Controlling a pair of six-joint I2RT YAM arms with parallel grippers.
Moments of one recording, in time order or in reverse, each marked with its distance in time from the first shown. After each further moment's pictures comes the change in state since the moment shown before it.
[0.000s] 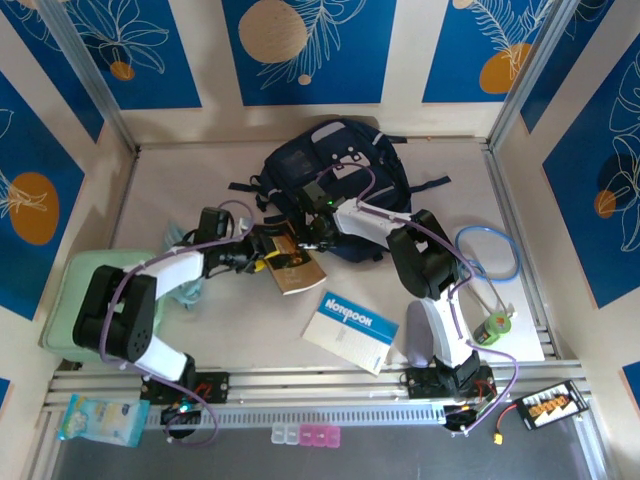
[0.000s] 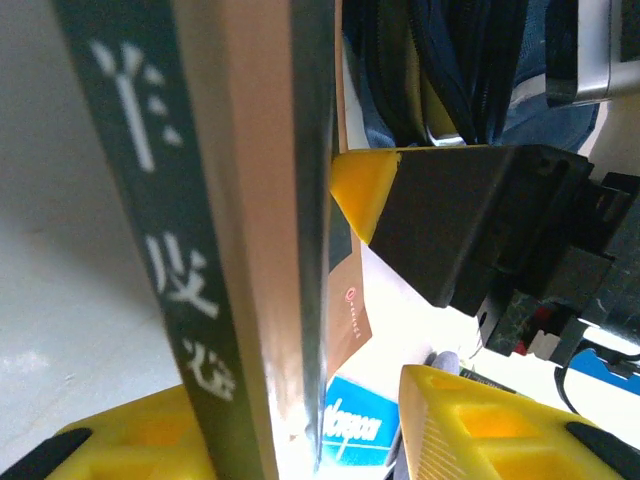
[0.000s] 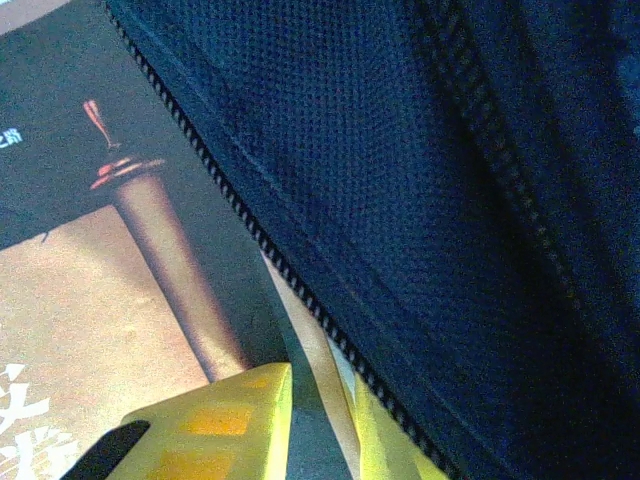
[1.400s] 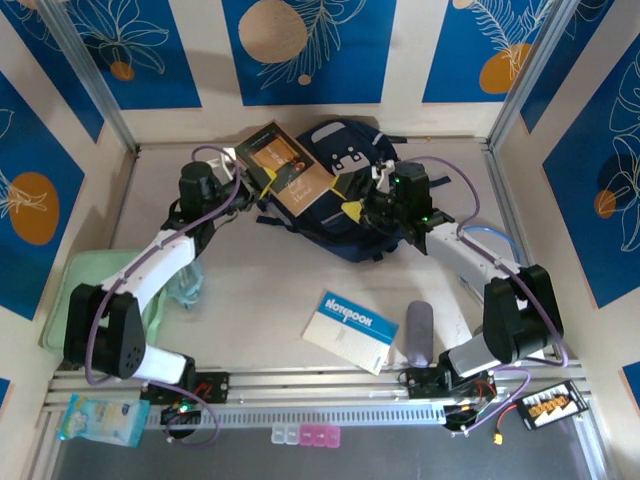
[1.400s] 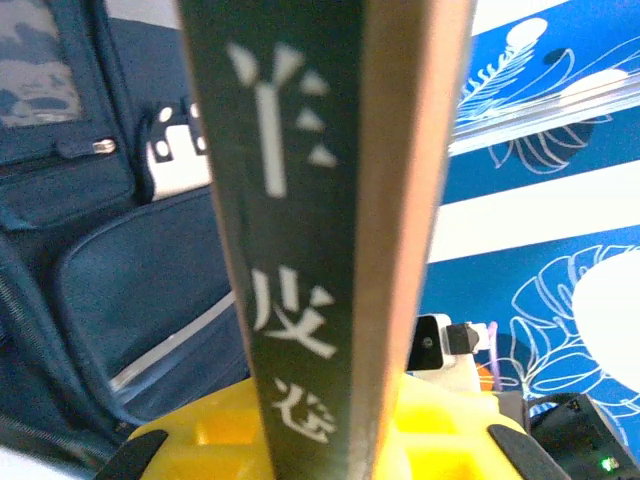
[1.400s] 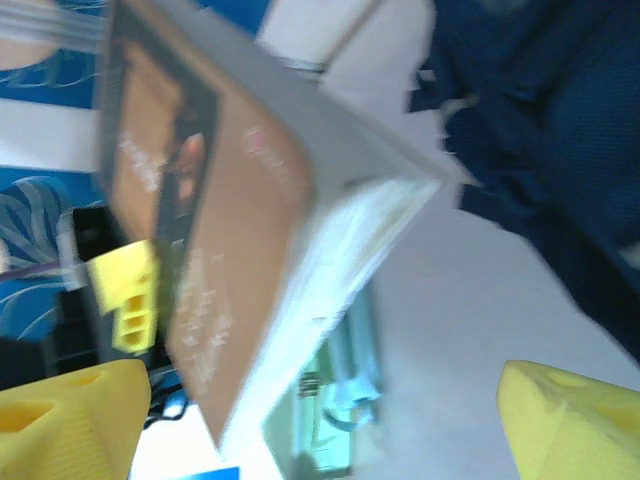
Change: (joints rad) left arm -0.014 -0.093 0.248 0.369 -0.145 -0.243; right arm -0.330 -0.668 -0.615 0.838 -0.469 0.552
